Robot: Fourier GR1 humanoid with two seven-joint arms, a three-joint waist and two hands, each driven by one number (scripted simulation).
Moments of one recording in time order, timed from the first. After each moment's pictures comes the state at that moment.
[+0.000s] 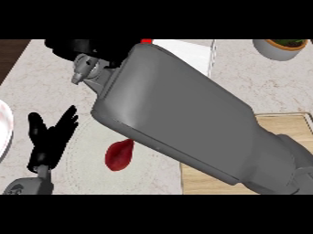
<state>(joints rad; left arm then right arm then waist) -0.07 0.19 0.02 -1.36 0.12 0.01 0.30 -1.46 -0.01 0.44 -1.19 0.81 -0.15 1.24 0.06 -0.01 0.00</state>
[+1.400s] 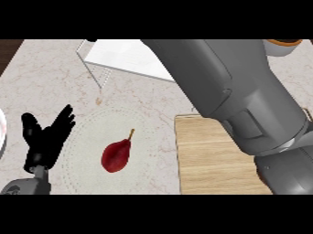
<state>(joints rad) -0.06 0.18 0.06 -1.38 0.13 0.01 0.29 -1.71 -0.03 0.09 -0.50 0.82 -0.22 0.96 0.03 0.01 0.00</state>
